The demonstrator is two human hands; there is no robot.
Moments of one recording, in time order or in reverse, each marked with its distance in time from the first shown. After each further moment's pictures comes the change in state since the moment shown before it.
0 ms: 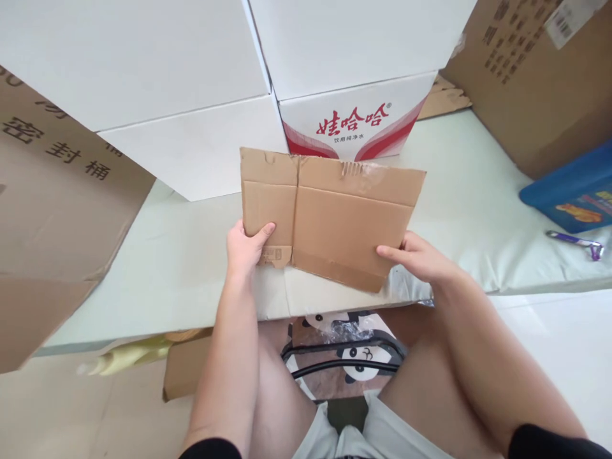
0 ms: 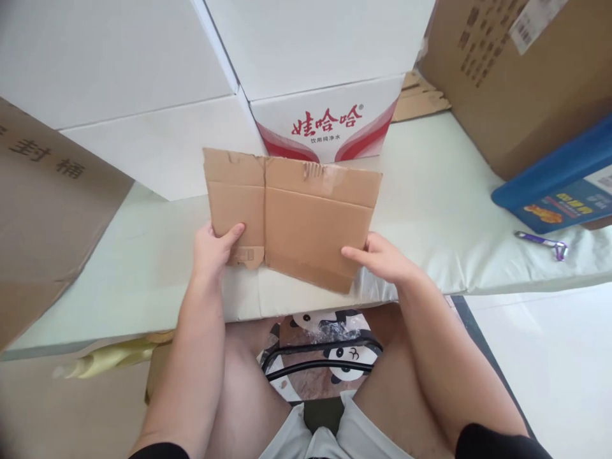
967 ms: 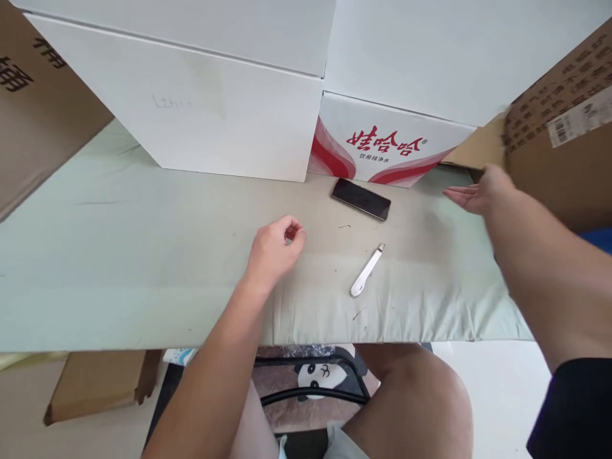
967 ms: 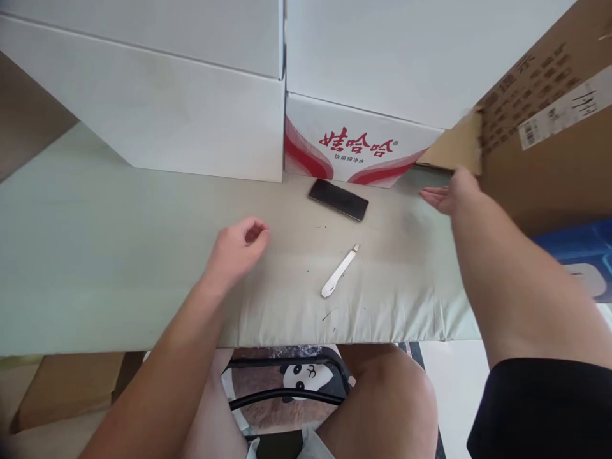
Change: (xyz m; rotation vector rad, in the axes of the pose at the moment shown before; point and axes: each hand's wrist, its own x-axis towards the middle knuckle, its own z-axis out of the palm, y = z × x) left_hand -0.002 0.016 0.034 0.289 -0.243 0.061; right_hand 0.159 -0.062 -0.188 -0.626 0.618 -0.368
